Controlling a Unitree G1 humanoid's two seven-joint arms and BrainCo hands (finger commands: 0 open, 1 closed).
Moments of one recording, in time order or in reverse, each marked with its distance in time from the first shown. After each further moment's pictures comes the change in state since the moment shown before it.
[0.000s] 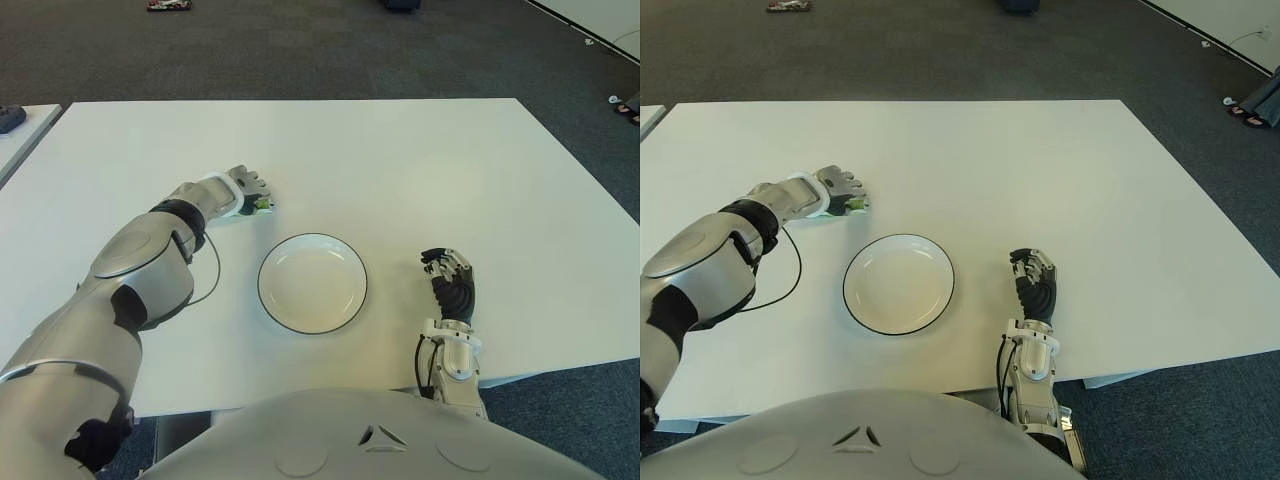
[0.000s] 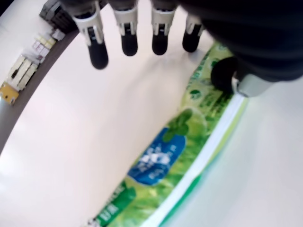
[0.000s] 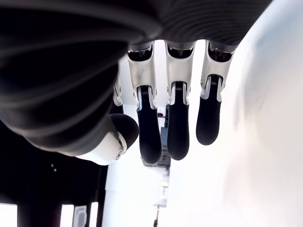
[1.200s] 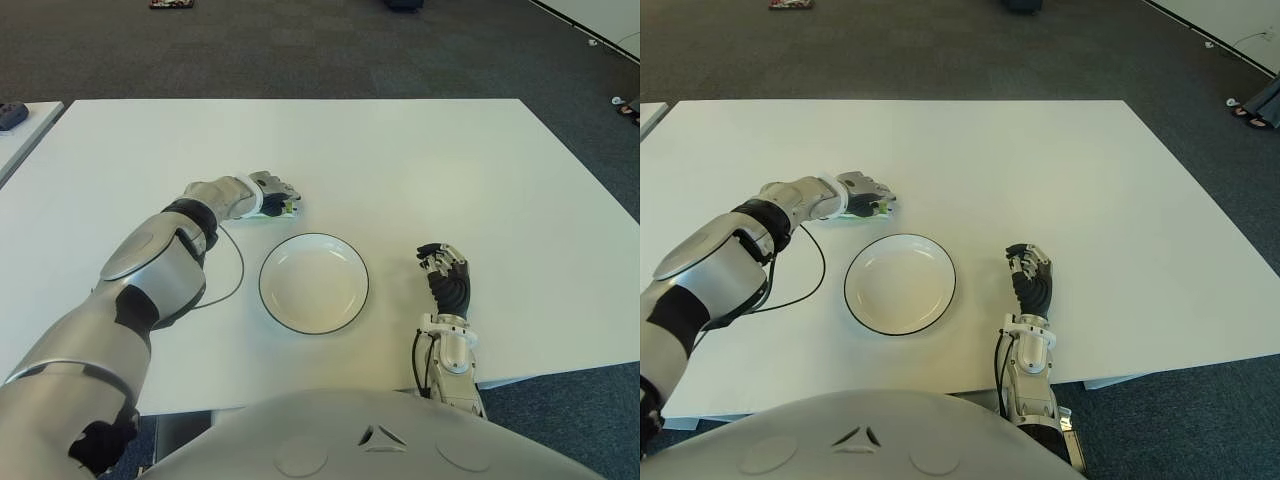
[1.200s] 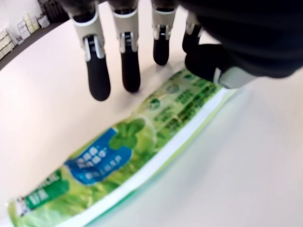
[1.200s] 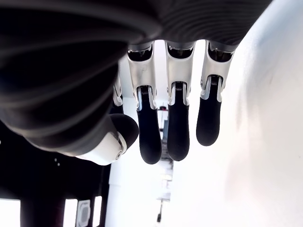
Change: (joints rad) left arm -0.024 -0.061 0.115 -0.032 -0.091 -0.141 -0.051; right arm -0.043 -0.004 0.006 0.043 -0.009 -0.026 -0.004
